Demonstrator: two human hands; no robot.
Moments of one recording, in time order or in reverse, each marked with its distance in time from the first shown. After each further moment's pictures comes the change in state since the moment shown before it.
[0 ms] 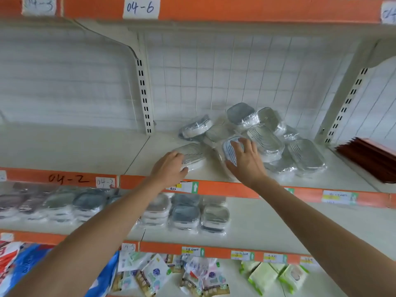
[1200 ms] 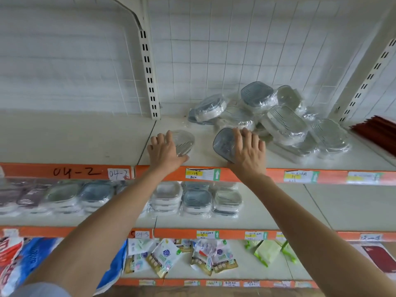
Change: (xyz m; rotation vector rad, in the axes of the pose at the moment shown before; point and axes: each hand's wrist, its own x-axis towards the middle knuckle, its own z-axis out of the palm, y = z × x) left_hand 0.010 -0.071 0.014 0.027 0.062 -0.272; right_hand -0.003 -0.061 0.054 -0.343 0.006 0.105
